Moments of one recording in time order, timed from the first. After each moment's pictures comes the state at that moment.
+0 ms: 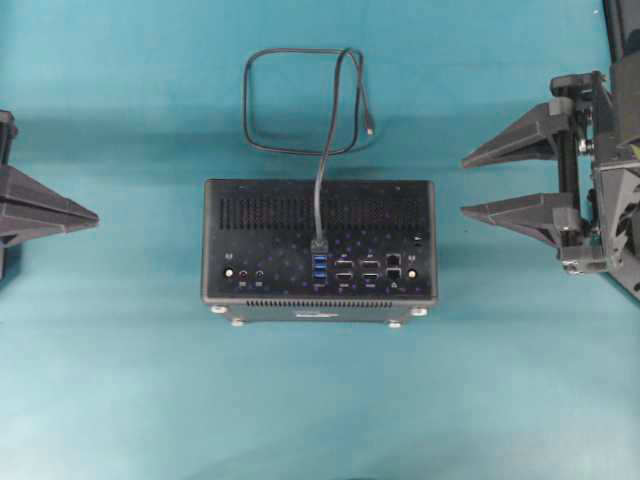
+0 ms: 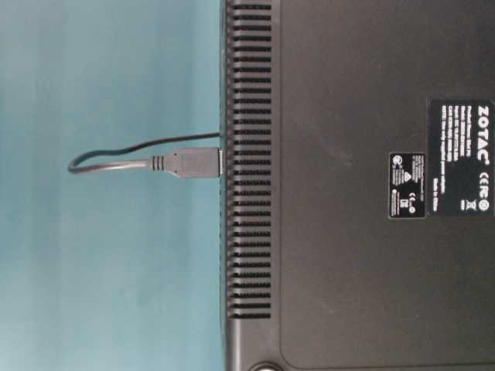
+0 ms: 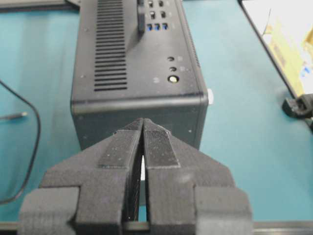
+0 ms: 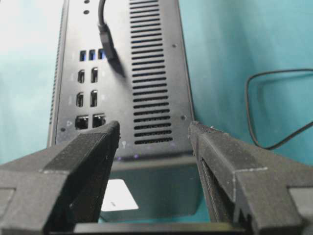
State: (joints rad) left arm -0.12 -1.01 1.07 0.02 0.13 0.01; right arm 0.12 -0.75 0.79 -0.25 0.46 0.42
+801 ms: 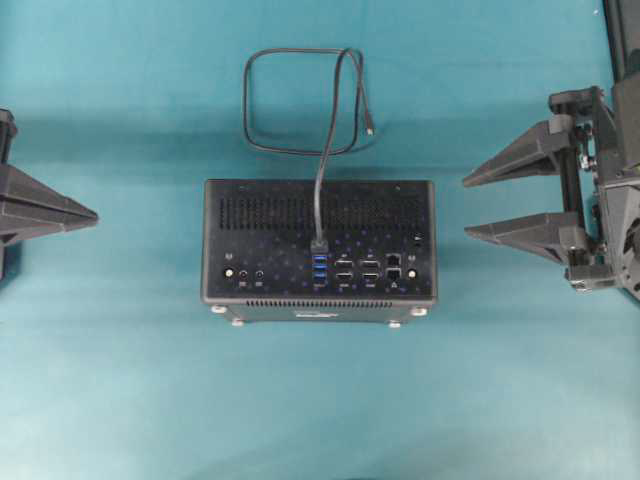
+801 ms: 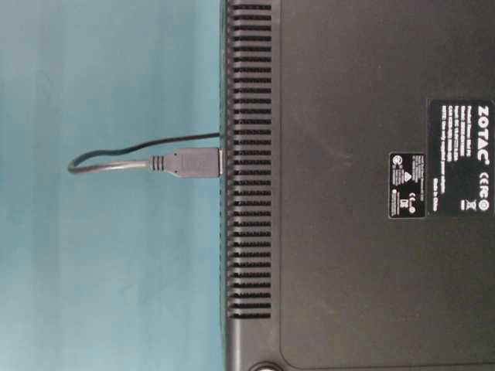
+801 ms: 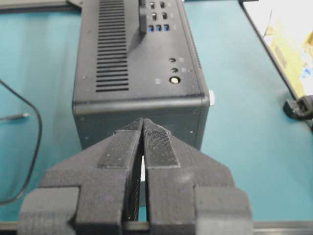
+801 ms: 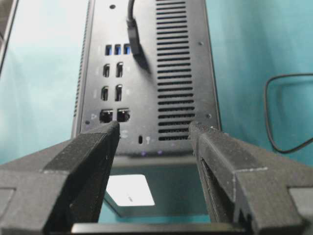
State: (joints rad) left arm -0.11 -1.02 1.07 0.02 0.12 0.01; right arm 0.17 -0.75 0.79 -0.25 0.46 0.42
